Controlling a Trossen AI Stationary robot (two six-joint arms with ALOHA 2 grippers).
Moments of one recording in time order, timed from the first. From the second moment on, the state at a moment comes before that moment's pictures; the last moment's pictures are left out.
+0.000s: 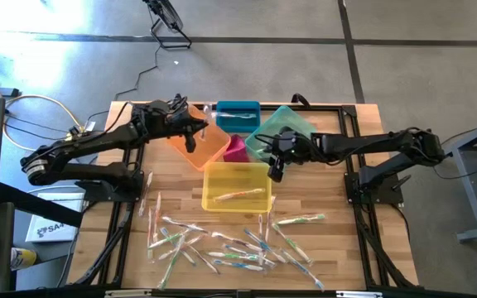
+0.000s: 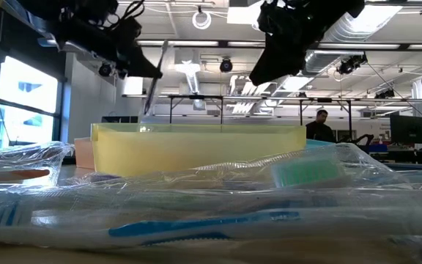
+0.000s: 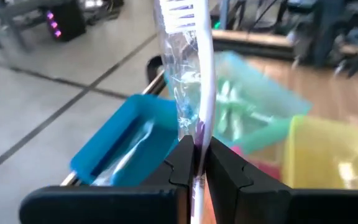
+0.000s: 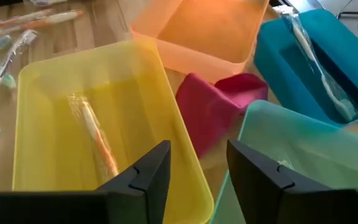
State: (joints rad) left arm 0.57 1.01 0.64 0.09 0.15 0.11; right arm -0.10 1.37 0.97 -0.30 0.15 0.19
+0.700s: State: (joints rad) left arm 0.60 1.03 0.64 -0.25 0.04 0.47; right arm -0.10 1.37 0.97 -0.28 0.15 0.19
